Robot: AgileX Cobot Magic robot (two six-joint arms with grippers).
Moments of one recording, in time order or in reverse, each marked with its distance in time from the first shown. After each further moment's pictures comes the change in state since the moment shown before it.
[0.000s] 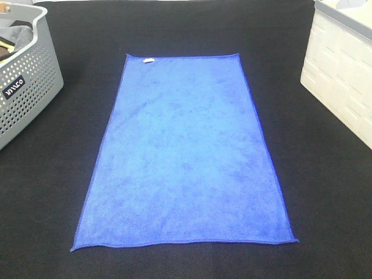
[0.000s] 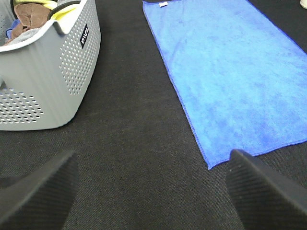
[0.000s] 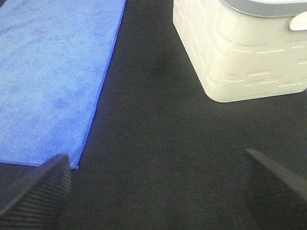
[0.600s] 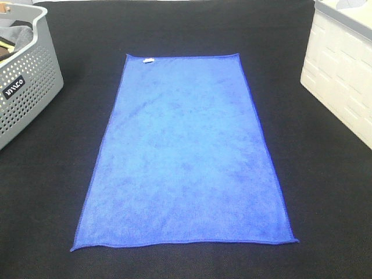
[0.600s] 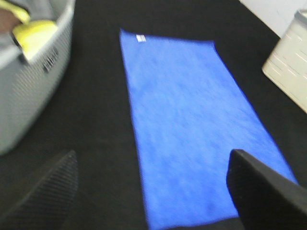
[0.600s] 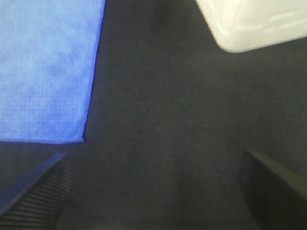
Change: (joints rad) left arm 0.000 0.383 0.002 -0.268 -0.347 -0.047; right arm 0.000 0.338 -0.009 0.002 -0.040 0.093
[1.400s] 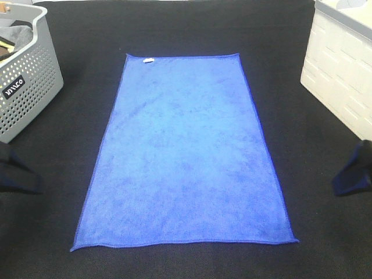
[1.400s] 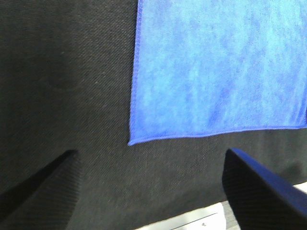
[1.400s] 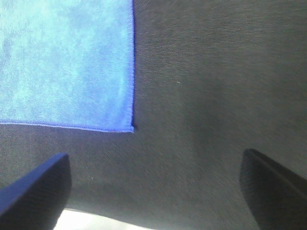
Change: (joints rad) left arm 0.000 0.923 0.000 -0.363 -0.037 0.289; right arm 0.000 0.797 -0.040 0.327 -0.267 -0.178
